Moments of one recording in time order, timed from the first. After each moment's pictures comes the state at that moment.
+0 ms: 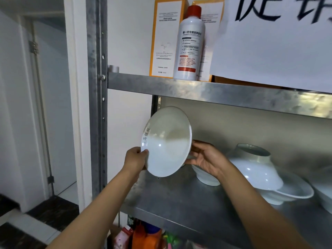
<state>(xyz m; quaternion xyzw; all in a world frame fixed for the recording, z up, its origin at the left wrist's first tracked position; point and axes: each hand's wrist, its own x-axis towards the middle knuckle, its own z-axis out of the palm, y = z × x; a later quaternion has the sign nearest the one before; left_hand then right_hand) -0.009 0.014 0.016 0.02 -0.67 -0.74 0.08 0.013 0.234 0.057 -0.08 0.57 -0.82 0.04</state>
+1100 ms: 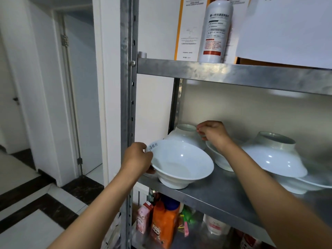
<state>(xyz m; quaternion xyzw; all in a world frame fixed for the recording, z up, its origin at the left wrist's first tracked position) 0.088 -0.036 0.014 0.06 -0.82 -0.55 0.11 0.003 0.196 0.061 -0.02 0.79 -0.59 -0.16</state>
